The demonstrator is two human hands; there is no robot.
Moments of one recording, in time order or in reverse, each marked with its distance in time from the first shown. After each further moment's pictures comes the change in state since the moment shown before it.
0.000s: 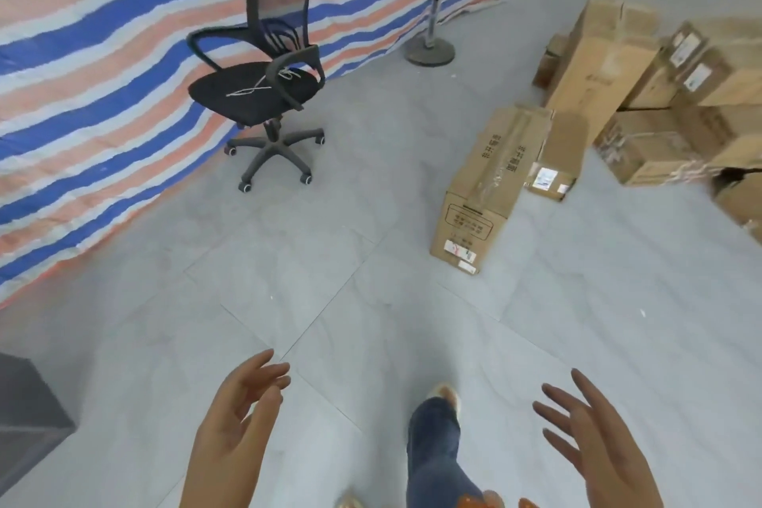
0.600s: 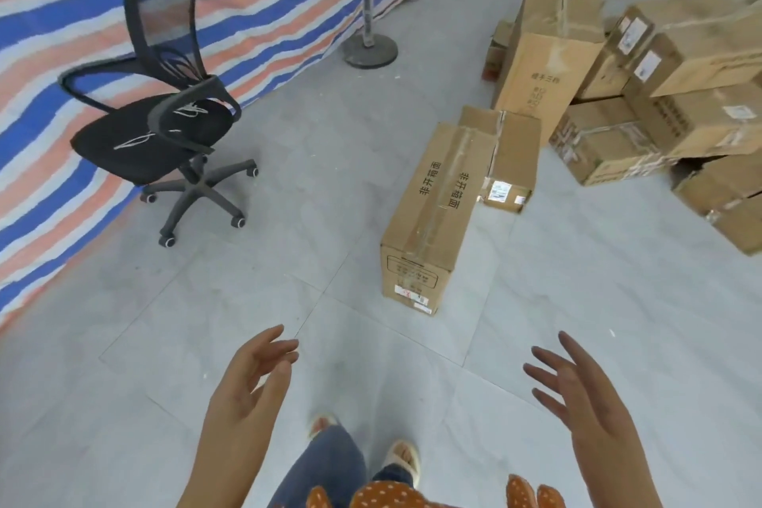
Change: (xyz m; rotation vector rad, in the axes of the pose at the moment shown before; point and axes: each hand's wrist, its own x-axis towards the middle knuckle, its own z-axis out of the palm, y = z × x) left_hand 0.201 0.106 0.265 0.140 -0.191 0.016; right_hand 0.293 -0.080 -0.069 -0.027 0.113 -0.015
